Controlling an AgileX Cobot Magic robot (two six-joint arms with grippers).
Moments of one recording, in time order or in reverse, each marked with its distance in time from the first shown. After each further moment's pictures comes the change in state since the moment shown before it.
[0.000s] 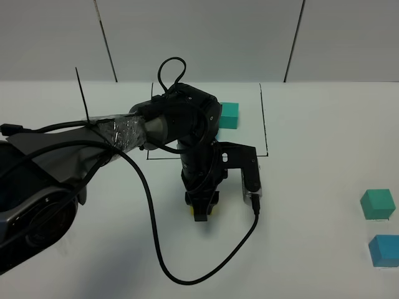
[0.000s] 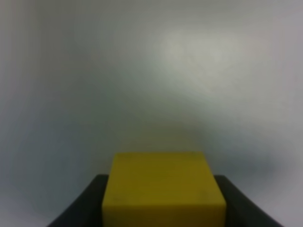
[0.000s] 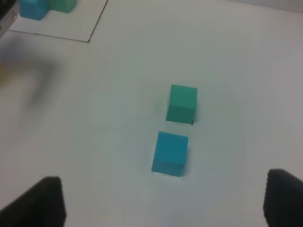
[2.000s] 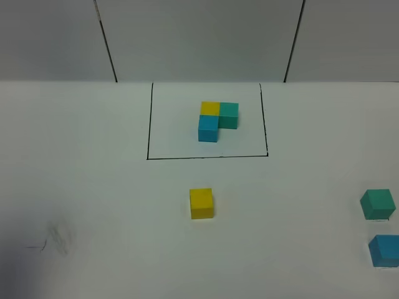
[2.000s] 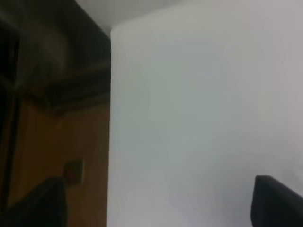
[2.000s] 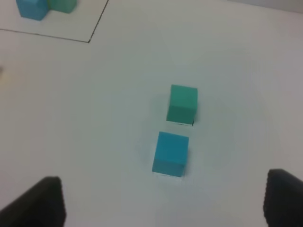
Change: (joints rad) left arm 0.583 -1.551 0.601 0.346 0.085 -0.774; right arm 0.000 0.000 0.000 0.000 0.000 0.000
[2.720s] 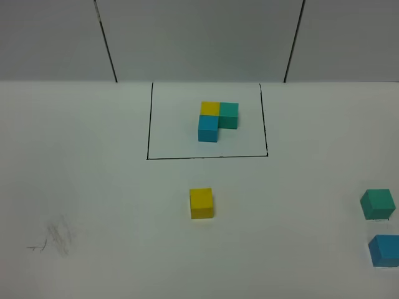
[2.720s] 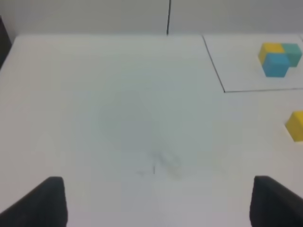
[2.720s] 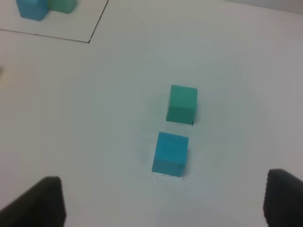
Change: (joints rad) left arm 0.000 -0.804 0.609 -0.260 -0.001 -0.210; right arm 0.000 0.000 0.000 0.001 0.000 0.000
